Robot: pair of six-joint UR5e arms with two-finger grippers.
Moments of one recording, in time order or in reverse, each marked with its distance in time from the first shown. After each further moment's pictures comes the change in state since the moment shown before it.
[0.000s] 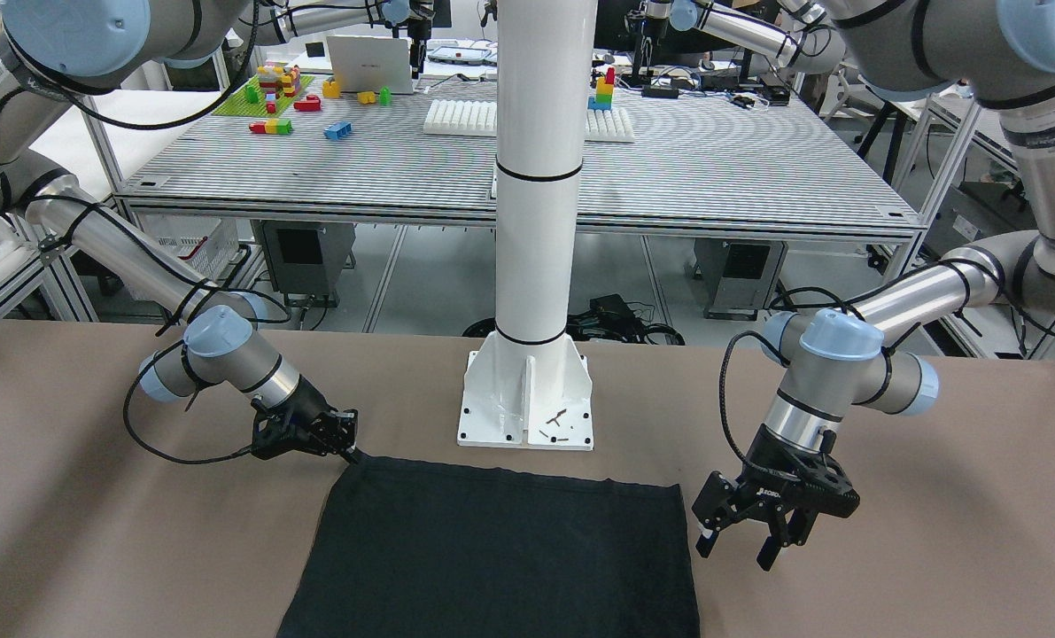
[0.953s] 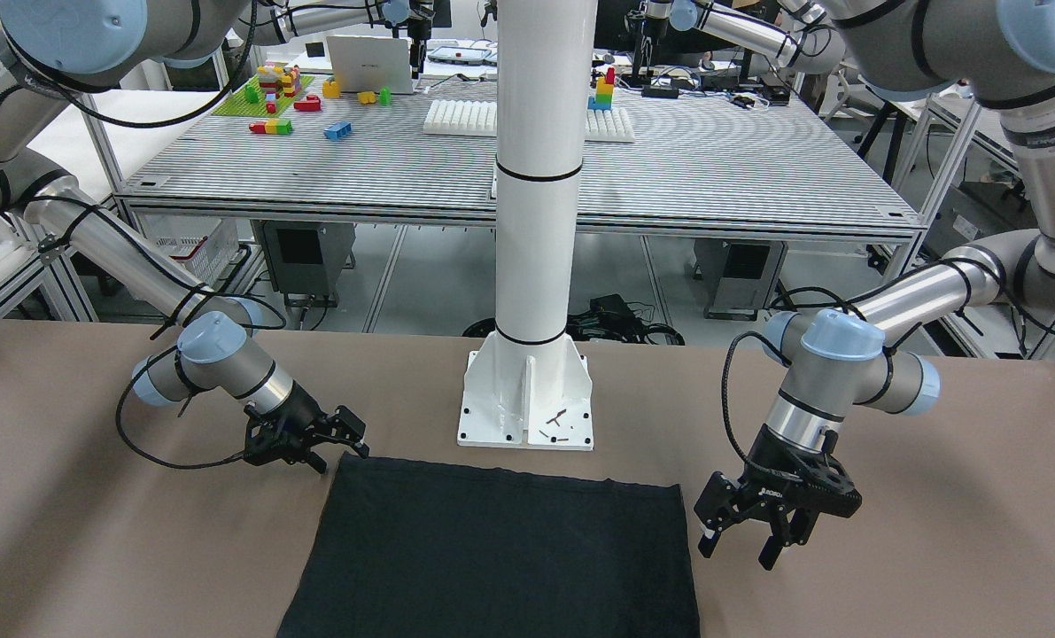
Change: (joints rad) left arm 0.000 0.006 -0.002 0.000 0.000 -0.007; right arm 0.014 -0.001 -0.023 0.005 0.013 0.000
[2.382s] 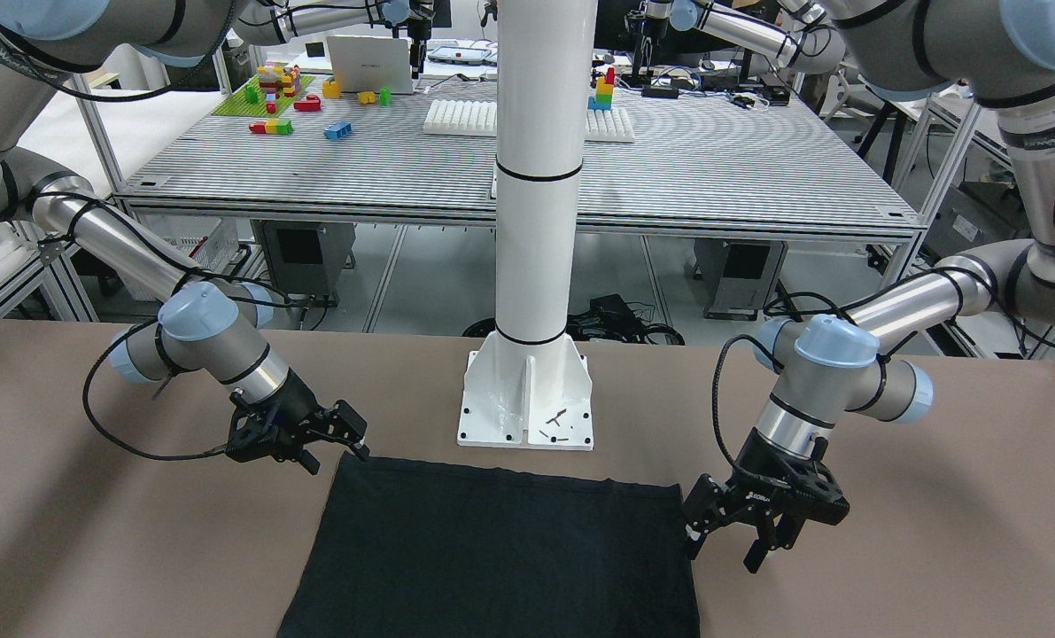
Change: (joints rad) left arm -0.012 -0.017 0.005 -0.002 -0.033 -0.004; right arm 0.157 0.053 0.167 -0.284 0.113 -0.038
